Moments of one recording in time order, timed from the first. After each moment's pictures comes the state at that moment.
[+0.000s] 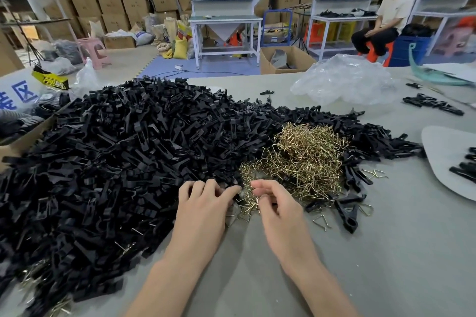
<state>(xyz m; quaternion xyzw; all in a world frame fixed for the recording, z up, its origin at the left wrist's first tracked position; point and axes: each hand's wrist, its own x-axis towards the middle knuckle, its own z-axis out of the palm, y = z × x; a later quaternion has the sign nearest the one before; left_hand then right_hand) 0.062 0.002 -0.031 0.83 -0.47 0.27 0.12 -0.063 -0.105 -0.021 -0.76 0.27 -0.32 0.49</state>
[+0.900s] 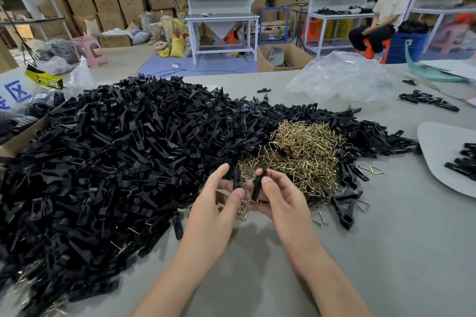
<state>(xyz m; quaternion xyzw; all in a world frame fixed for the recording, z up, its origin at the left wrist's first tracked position) 0.022 -0.001 0.003 0.73 -0.33 -0.11 0.58 -0.065 -0.112 -0.004 -0.54 0.20 -0.32 0.75</state>
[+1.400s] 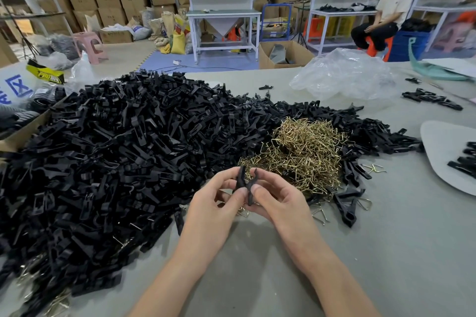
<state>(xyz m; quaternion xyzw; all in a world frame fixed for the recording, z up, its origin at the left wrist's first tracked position) 0.023 0.001 0.009 0.71 -0.33 -0.13 0.61 -0.064 -0.114 -0.008 -0.56 0.19 -0.28 0.76</state>
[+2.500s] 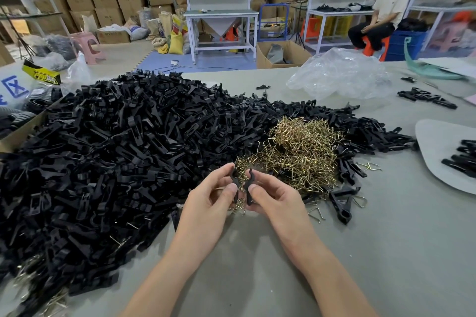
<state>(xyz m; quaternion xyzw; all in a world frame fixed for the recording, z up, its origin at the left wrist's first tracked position) 0.029 0.001 0.003 0.69 -0.31 -0.16 0.63 -0.063 -0.116 -0.012 -0.59 0.22 -0.27 0.73</state>
